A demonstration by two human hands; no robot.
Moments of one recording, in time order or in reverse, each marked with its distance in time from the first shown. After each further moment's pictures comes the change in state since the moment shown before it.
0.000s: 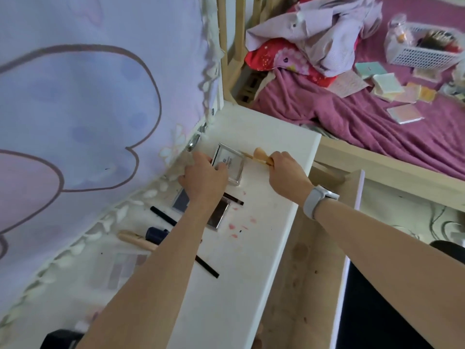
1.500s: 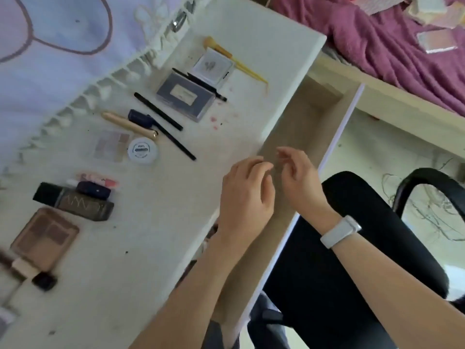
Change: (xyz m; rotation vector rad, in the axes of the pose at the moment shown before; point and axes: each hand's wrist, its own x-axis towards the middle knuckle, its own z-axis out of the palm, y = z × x) left_hand -0.240 -0.040 0.053 -0.036 -0.020 0.505; right_hand -0.196 0.074 0.048 0.477 0.063 -0.036
